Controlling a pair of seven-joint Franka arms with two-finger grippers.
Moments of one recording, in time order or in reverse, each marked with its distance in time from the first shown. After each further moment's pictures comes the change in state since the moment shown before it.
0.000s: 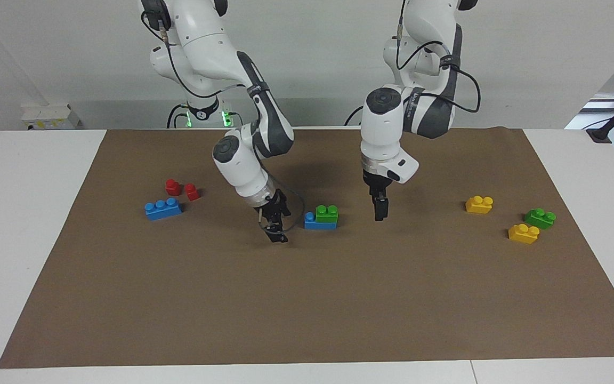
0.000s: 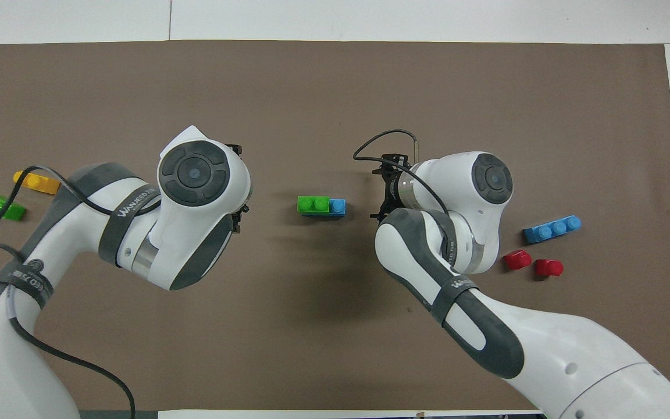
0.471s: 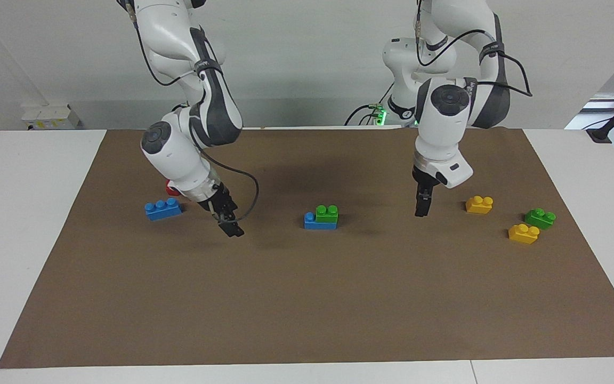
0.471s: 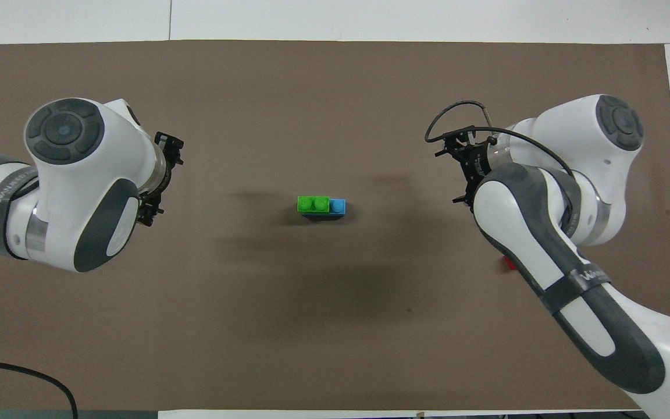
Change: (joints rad) left arm 0.186 -0.061 0.003 0.016 -0.045 -0.118 0.546; right arm -0.212 -0.155 -0.005 0.072 -0.199 -0.343 -0.463
